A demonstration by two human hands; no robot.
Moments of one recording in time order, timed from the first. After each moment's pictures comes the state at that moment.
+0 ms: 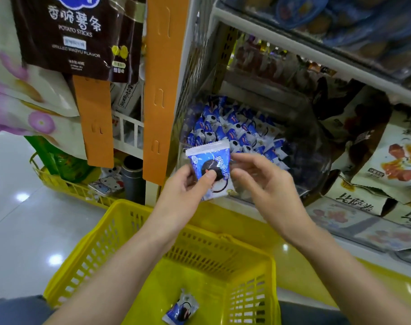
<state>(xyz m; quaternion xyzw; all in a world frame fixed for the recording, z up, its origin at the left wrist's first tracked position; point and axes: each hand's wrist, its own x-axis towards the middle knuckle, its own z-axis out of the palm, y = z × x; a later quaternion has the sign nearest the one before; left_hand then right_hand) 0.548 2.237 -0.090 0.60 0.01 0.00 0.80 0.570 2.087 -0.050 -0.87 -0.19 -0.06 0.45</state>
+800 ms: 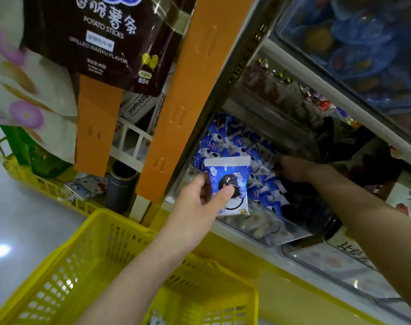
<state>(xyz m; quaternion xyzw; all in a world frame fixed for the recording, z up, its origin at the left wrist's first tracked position) 0.578 2.240 -0.085 0.55 -0.03 0.00 0.84 0.758 2.025 -0.024 -0.97 -0.05 0.16 -0.18</state>
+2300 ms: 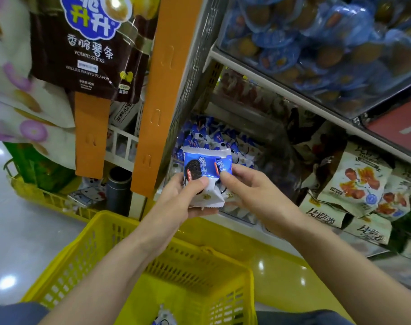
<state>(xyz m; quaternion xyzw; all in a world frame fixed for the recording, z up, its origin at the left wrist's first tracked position) 0.543 2.243 -0.074 0.49 -0.05 -0.06 0.87 0.572 2.092 -0.016 -0.81 -0.14 0.16 0.55</state>
